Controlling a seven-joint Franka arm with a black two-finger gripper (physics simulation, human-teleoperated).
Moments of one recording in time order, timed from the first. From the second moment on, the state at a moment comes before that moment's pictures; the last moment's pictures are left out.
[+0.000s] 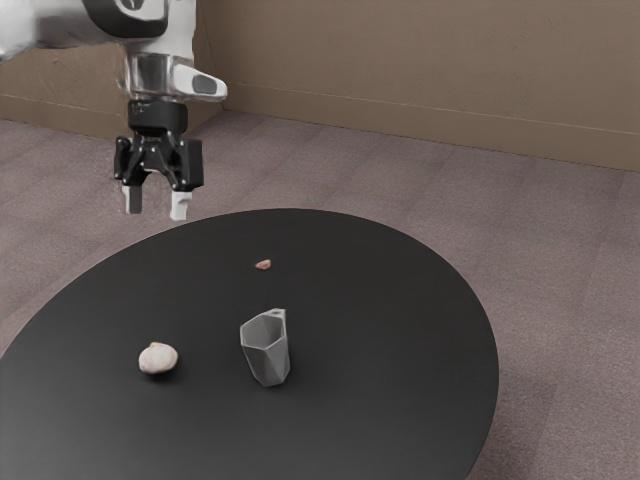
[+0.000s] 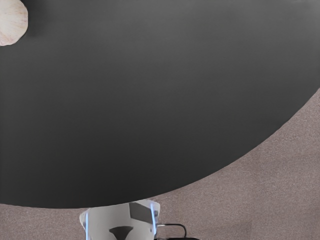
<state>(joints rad) 0.16 0.10 -0.19 -1.45 -0.13 1.06 0.02</state>
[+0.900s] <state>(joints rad) -0.01 0.66 -0.18 -1.36 0.09 1.57 -0.22</state>
